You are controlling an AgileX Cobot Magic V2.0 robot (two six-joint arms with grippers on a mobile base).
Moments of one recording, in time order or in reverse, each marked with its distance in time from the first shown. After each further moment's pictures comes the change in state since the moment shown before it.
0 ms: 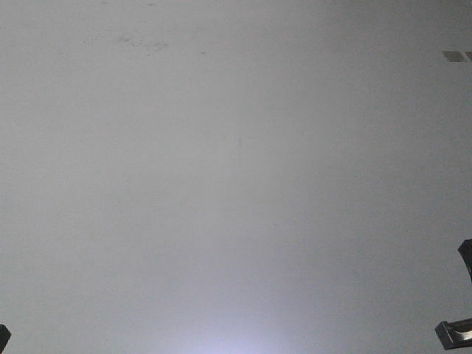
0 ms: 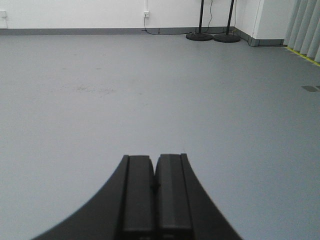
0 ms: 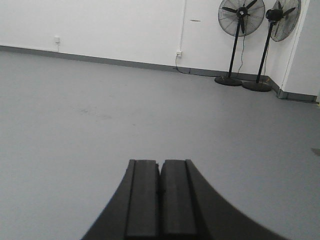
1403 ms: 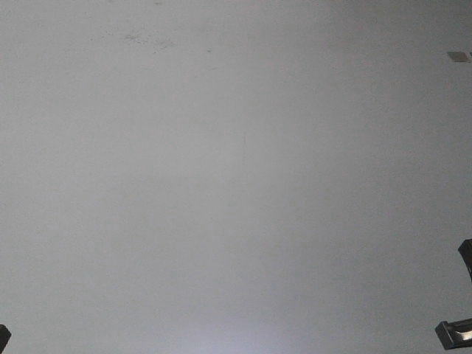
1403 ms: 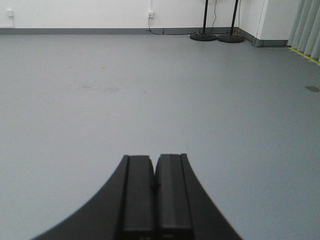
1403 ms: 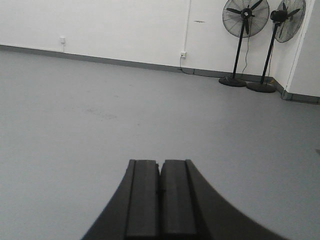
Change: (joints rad) left arm 0.000 0.000 0.000 0.000 0.000 0.000; right arm 0.000 0.000 0.000 0.000 0.000 0.000
